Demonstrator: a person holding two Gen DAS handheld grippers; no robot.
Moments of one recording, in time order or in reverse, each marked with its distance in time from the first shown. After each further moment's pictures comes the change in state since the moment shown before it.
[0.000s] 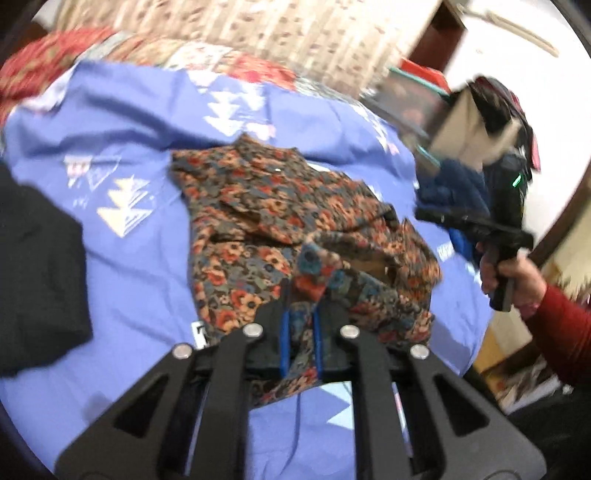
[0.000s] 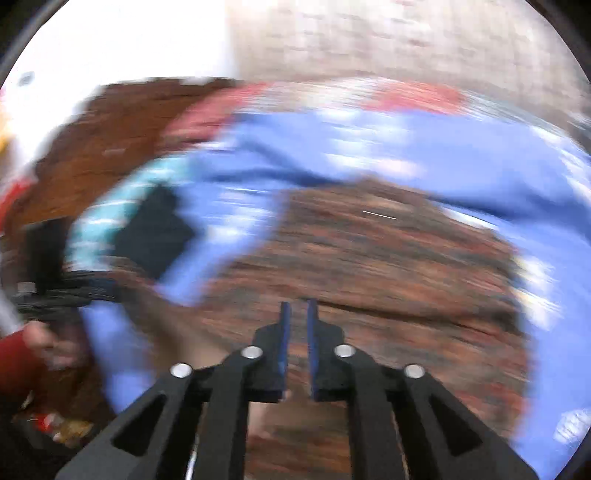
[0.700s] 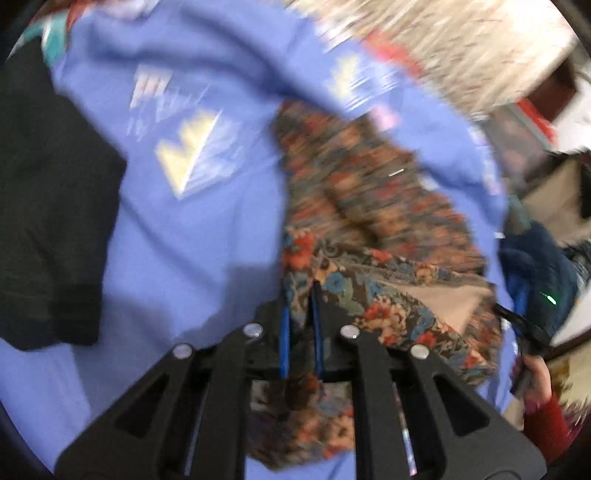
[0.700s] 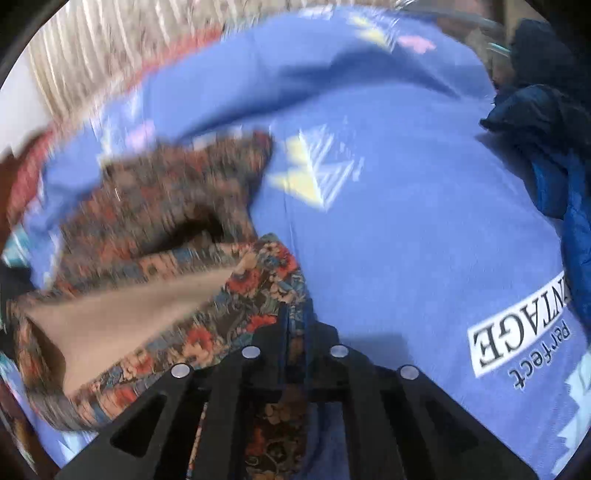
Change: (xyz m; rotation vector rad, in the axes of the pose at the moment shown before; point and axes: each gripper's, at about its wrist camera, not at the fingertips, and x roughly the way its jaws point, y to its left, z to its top) left arm 0.086 0.087 0.025 -0.383 0.143 0.242; right arm 0.014 -0.142 -0.062 0.350 0.088 -0.274
